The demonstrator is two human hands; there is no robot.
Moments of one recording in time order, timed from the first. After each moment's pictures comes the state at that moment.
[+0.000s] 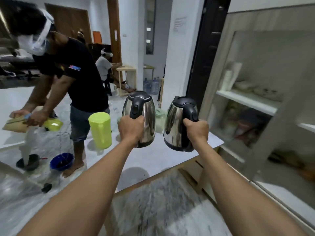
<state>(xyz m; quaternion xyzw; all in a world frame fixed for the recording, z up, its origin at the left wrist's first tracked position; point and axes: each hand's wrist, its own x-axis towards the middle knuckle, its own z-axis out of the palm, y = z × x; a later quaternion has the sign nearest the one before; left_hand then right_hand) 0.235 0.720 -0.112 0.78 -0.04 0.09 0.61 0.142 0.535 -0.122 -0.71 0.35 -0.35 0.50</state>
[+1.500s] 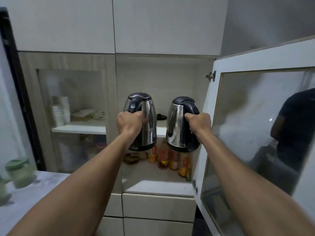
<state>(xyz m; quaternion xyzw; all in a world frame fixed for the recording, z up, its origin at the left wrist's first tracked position) -0.159 0.362 0.051 0.60 -0.42 -0.18 0.65 -0.377 0.315 0.043 -0.51 0.58 -0.59 0.25</state>
